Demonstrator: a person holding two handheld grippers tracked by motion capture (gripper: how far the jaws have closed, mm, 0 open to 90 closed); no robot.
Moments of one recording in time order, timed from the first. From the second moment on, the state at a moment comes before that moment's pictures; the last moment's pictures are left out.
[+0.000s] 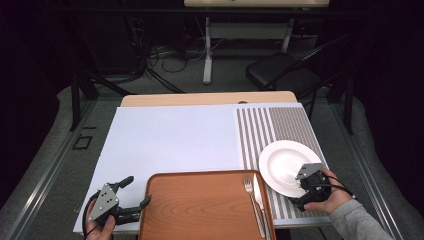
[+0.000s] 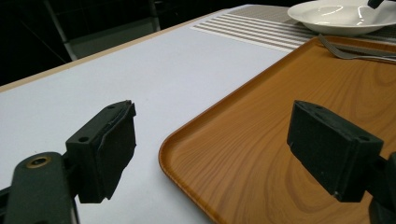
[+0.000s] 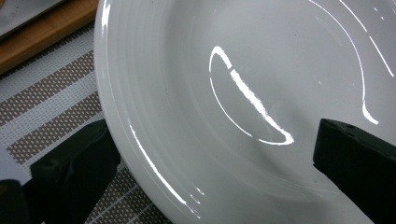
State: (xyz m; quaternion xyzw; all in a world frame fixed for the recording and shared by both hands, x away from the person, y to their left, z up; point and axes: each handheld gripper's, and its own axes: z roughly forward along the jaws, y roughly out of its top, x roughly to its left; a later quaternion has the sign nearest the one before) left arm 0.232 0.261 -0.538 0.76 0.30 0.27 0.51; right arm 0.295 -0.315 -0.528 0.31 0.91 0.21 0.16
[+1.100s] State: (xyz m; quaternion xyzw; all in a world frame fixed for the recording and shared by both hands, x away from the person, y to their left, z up) left arm 0.232 0.261 -0.538 0.76 0.30 0.27 0.51; right arm 0.295 -0.306 -0.541 0.28 0.92 0.19 0.22
